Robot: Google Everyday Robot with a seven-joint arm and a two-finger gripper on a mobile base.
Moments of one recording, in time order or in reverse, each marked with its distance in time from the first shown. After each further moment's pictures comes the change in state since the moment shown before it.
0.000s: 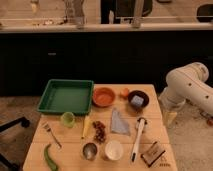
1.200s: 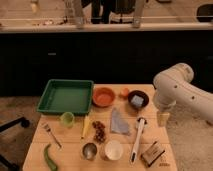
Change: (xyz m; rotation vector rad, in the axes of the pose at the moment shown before) arm -0.032 0.005 0.009 -0.019 0.067 -0.095
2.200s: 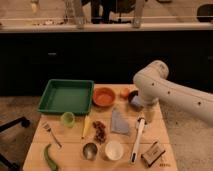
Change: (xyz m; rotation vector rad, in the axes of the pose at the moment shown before) arm -0.052 -0.028 0.012 -0.010 0.054 -0.050
